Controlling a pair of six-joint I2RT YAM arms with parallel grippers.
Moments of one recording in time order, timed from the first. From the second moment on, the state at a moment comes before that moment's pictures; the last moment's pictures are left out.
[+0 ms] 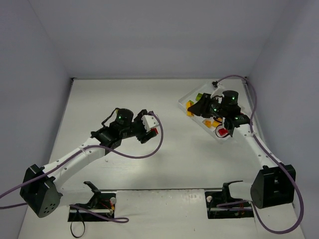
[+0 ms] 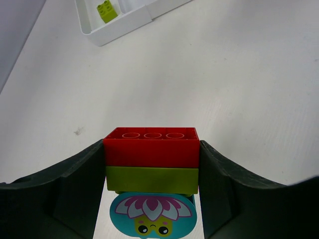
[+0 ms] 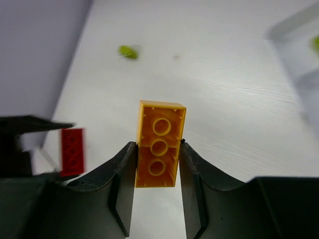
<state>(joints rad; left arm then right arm) -0.67 1.20 0.90 -0.16 0.32 0.46 0.18 1.26 0.93 -0.09 -0.61 0.46</state>
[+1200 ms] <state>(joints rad) -0.67 1.20 0.90 -0.17 0.31 0.42 -0.23 1.98 1.35 -0.20 0.12 0.36</state>
